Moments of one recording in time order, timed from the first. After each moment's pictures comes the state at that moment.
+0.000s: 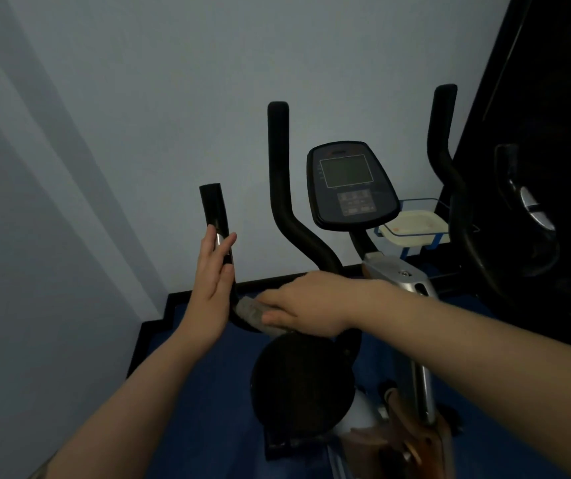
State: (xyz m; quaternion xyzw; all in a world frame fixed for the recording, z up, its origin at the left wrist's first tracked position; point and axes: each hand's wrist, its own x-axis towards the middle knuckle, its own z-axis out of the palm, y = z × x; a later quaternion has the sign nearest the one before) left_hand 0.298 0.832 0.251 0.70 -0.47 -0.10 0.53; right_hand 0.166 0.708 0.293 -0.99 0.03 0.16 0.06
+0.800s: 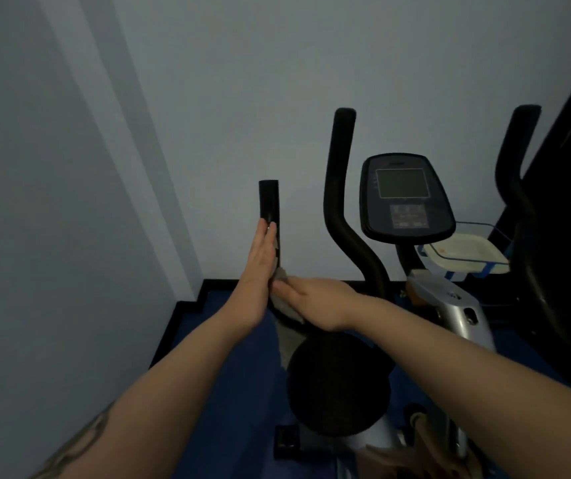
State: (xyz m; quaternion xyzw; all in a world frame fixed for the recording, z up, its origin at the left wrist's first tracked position) left_hand 0.290 0.826 0.272 0.67 -0.33 -0.25 0.62; right_hand 0.202 0.729 0.281 -0.95 0.11 0.10 0.27
